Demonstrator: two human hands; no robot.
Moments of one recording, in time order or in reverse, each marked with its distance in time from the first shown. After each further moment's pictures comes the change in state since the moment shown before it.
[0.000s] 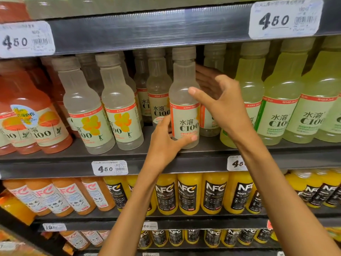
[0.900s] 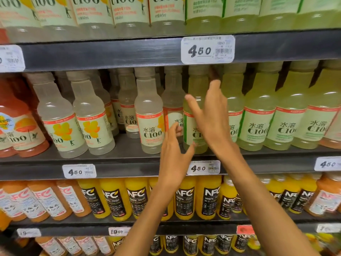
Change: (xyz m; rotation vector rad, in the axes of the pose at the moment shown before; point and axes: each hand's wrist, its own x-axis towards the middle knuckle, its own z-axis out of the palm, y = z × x) left_hand -0.033 0.053 0.098 0.067 0.147 0.108; right_hand -0.008 0.017 -0.059 -0.276 0.160 -0.061
